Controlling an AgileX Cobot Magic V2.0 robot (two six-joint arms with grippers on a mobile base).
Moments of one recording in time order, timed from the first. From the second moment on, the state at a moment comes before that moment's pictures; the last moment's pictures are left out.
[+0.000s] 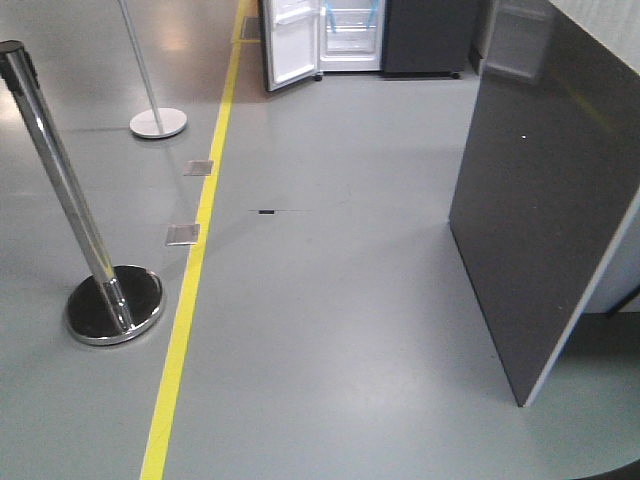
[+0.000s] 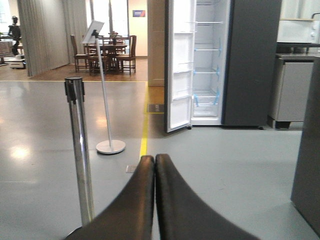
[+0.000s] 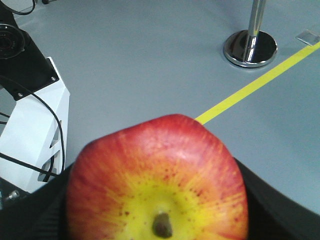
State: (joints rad) left arm 0.04 -0.01 0.02 0.03 0.03 -0.11; right arm 0.14 0.48 -0.61 0.80 1.21 -0.82
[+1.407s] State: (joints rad) left arm 0.04 -0.01 0.02 0.03 0.03 -0.11; right arm 0.14 0.48 -0.61 0.80 1.22 -0.82
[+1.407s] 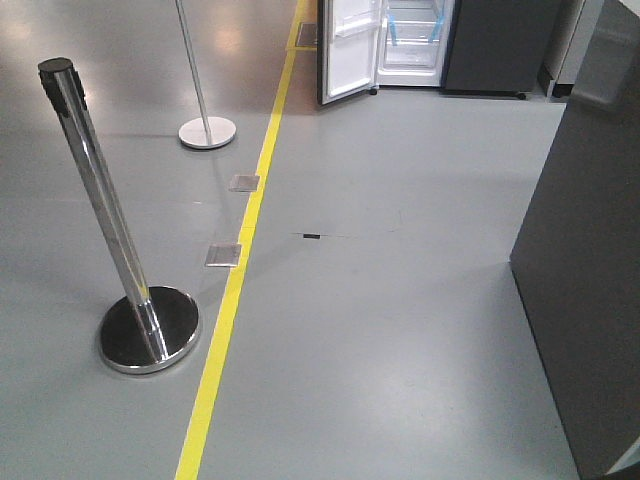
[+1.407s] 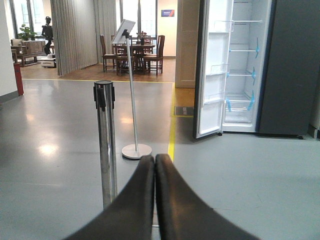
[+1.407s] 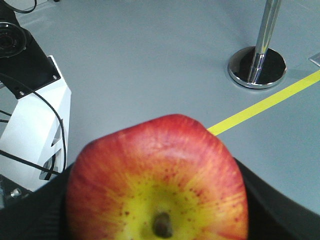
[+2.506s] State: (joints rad) left arm 0.04 -0.01 0.02 0.03 0.03 -0.11; right arm 0.14 0.48 -0.61 0.80 1.22 -0.82
